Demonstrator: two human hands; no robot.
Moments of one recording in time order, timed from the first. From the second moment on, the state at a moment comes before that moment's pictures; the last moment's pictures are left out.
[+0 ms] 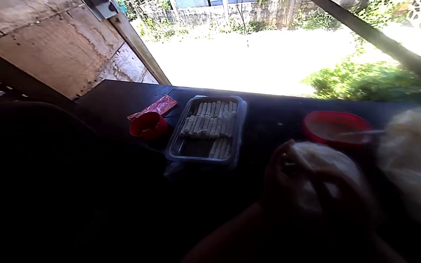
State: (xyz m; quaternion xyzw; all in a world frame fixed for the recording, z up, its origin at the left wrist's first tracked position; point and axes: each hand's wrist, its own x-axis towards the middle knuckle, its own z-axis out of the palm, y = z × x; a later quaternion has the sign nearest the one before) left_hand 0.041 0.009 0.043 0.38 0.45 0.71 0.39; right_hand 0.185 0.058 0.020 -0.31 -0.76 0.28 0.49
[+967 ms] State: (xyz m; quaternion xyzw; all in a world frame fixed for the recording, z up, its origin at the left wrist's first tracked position) left_hand -0.205 -0.003 0.051 0.32 0.91 0.03 0.26; right_hand 0.263 0.083 0.024 -0.34 -0.79 0.25 0.45
